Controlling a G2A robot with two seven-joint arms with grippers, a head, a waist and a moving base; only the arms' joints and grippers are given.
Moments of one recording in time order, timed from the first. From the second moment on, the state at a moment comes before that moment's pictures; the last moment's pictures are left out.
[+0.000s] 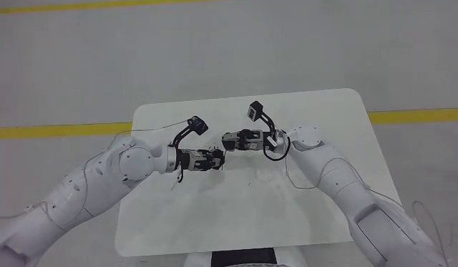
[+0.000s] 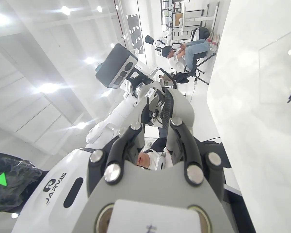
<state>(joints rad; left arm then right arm) 0.83 -0.69 -0.49 -1.67 -0.02 -0.34 -0.64 -0.89 -1.37 0.85 -0.82 0.65 -0.34 1.22</state>
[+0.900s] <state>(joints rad) 0.83 -0.69 -0.49 -1.67 -0.02 -0.34 -0.64 -0.90 -1.37 0.89 -0.80 0.64 -0.34 1.25</state>
